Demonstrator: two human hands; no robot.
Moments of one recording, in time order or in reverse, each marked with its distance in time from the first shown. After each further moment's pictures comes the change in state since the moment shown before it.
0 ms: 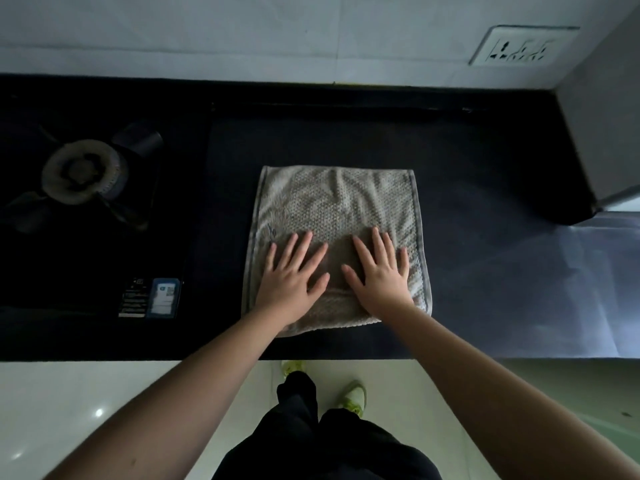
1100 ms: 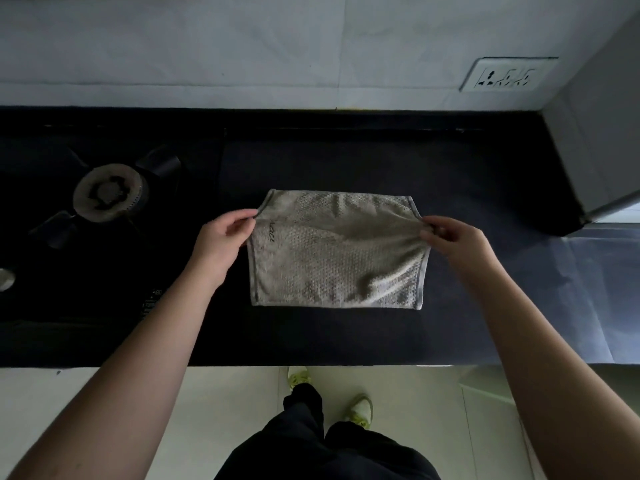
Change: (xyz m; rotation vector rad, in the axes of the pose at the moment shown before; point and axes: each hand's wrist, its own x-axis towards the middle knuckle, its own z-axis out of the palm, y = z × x) left_hand 0.008 -0.083 -0.118 -1.165 0.248 -0.449; right_hand 0.016 0.067 -0.125 0.887 0.107 0.270
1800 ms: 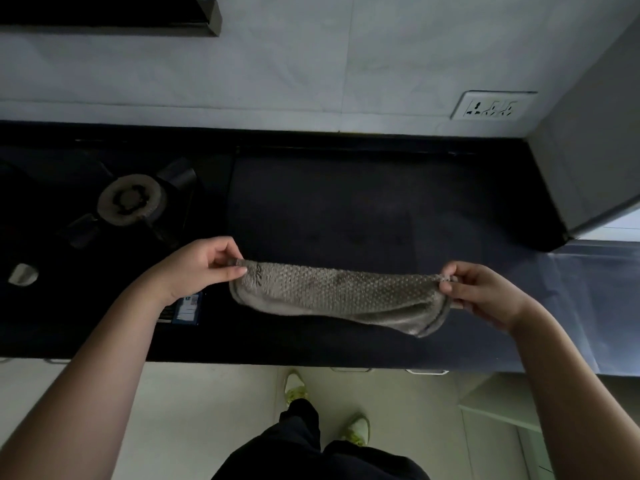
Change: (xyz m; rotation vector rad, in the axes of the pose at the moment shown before) left_hand -0.064 0.042 -0.062 0.275 -0.446 0.084; right_hand -0.061 -0.008 -0.048 0.448 -0.587 0.105
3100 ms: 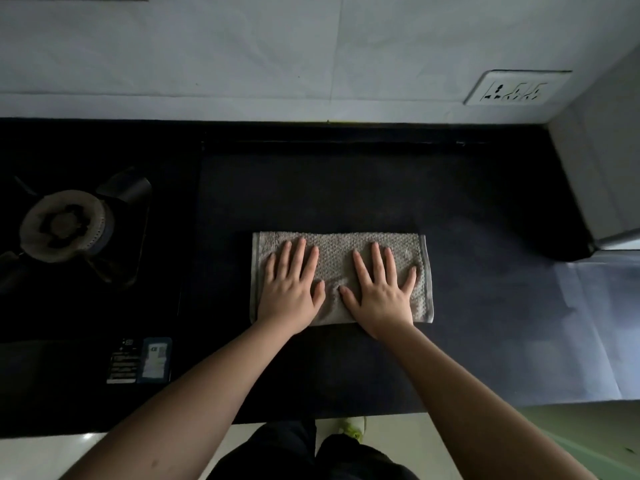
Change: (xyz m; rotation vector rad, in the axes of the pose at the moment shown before) left_hand 0.161 -0.070 0.152 1.035 0.210 0.099; right_hand 0.165 0.094 0.071 -1.492 0.459 0.079
